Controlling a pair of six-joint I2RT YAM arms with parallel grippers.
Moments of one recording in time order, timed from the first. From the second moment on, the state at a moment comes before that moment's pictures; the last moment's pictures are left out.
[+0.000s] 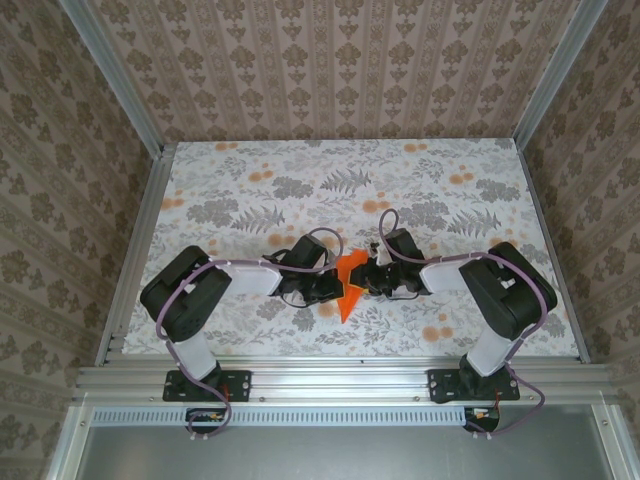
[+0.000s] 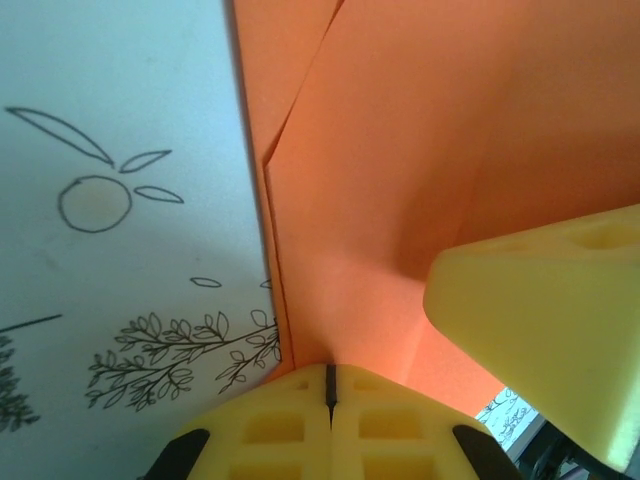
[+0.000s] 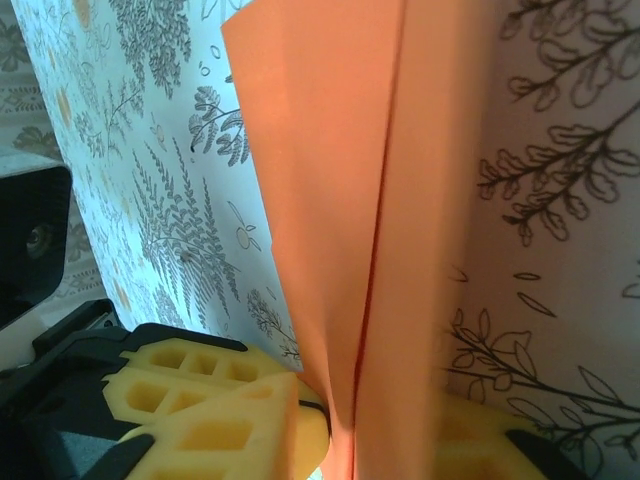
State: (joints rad) left arm -0.83 1.74 0.78 -0.01 0.47 -0.92; right arm 0.48 1.70 0.62 0.21 -0.62 0.92
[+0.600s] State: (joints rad) left arm -0.83 1.46 0.68 0.00 0.37 -0.96; right arm 0.48 1.50 0.90 -0.39 -0.38 0.62
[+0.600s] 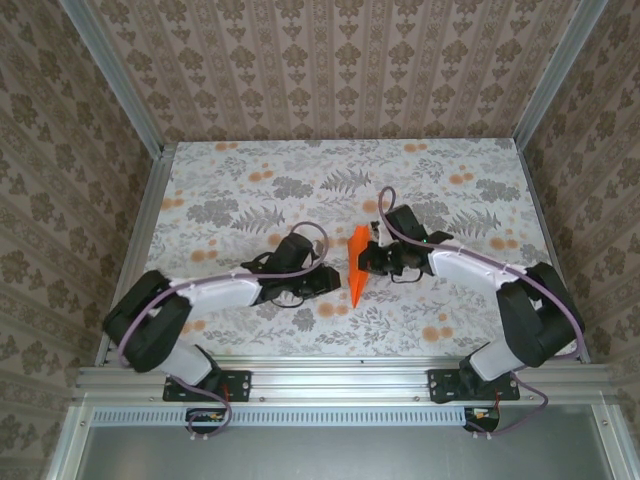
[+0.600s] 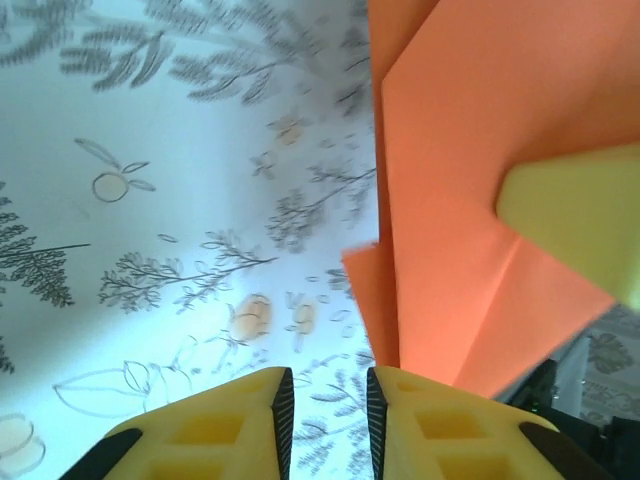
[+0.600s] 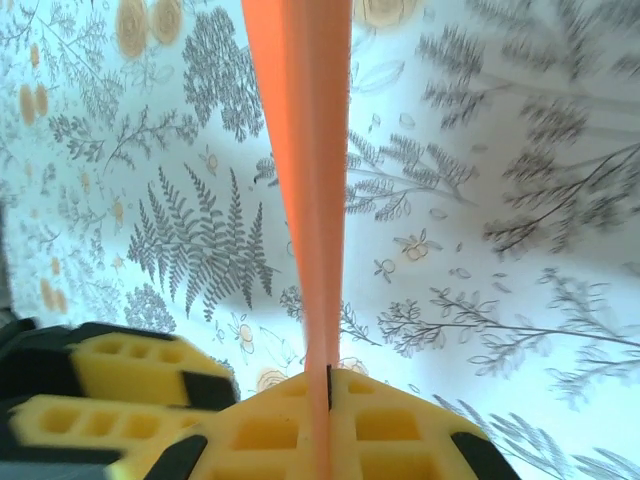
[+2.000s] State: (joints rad) left arm -0.71 0.97 0.54 -0.47 0.06 -0.97; right arm 0.66 1.48 1.03 -0.73 -0.29 0.54
